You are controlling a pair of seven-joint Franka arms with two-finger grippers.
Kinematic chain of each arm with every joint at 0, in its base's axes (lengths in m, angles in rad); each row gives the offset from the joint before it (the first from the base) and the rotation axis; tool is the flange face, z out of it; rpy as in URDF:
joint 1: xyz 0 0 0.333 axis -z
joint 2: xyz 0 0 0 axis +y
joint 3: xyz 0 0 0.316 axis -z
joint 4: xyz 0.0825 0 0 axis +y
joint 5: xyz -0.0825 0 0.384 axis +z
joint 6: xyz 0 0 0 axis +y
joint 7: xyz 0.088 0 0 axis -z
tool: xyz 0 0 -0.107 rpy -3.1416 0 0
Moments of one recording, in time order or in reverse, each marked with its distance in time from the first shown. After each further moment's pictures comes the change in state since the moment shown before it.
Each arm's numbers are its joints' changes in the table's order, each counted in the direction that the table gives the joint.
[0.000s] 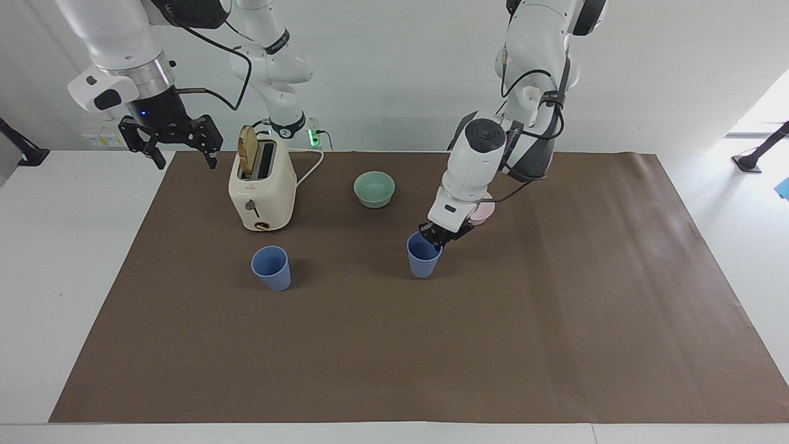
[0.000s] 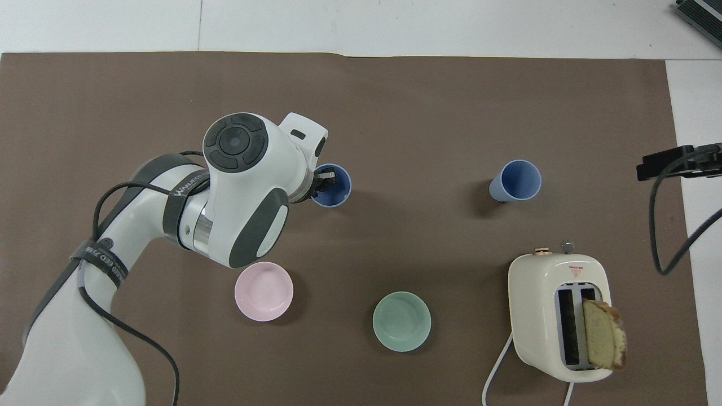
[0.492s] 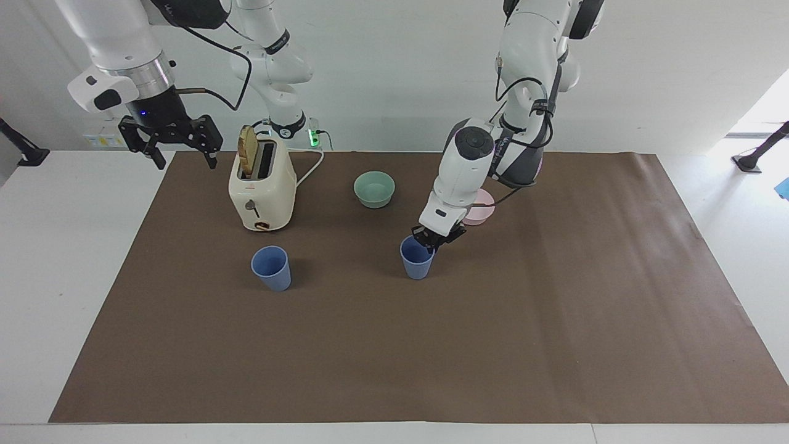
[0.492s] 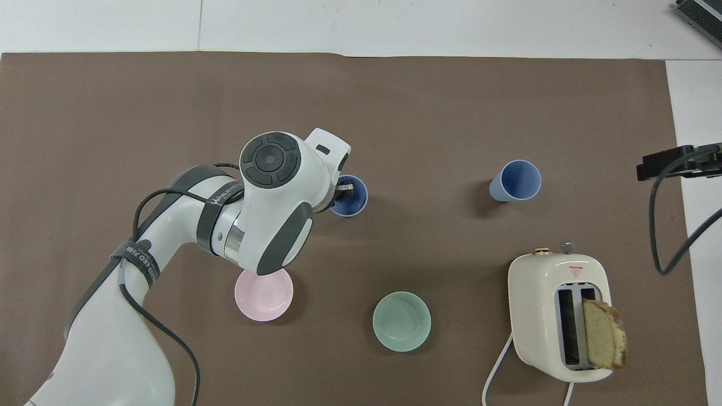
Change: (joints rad) left arm 0.019 0.019 -0.008 0.014 0.009 -0.043 0.000; right arm 0.000 0.000 0.000 0.000 0.000 0.000 0.000
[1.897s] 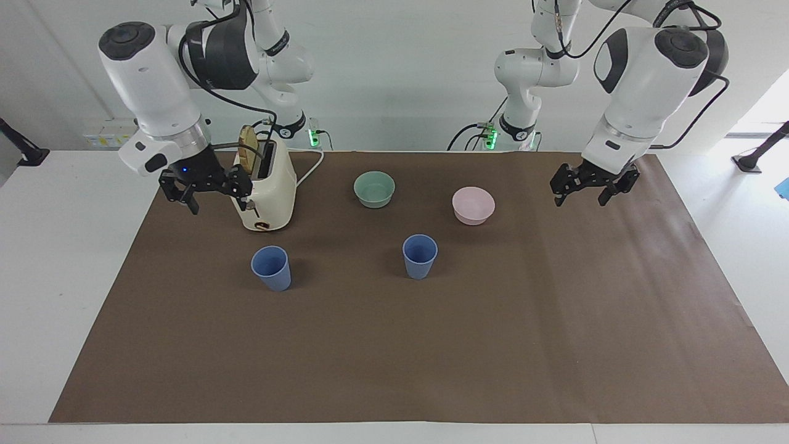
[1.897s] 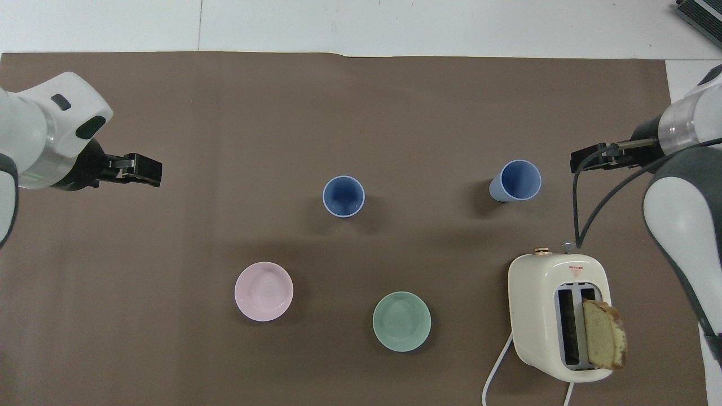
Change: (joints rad) left arm -0.403 -0.345 -0.039 -0.046 0.067 0.466 0.624; right arm -0.030 0.087 -0.021 0.160 0.021 -0.232 0.000
